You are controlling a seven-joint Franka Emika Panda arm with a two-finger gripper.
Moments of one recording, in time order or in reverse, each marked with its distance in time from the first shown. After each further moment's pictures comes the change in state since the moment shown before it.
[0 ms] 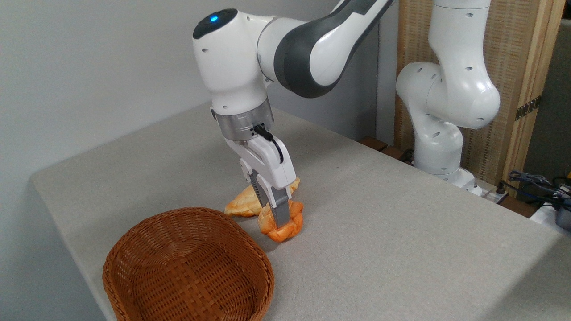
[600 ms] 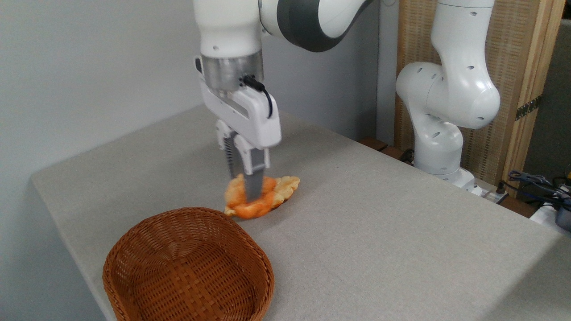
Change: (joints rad) arm 0.003 -0.057 0.009 0.111 -0.047 0.058 0.000
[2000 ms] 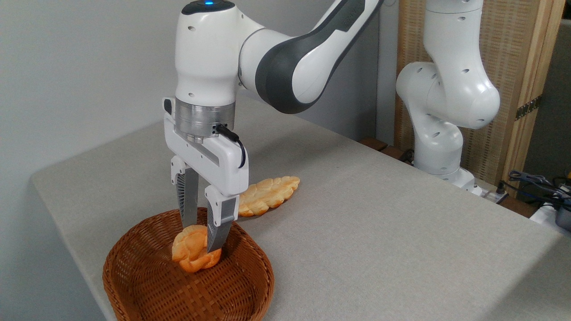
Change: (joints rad) arm -0.005 0.174 -0.005 0.000 -0.048 0.311 -0.105
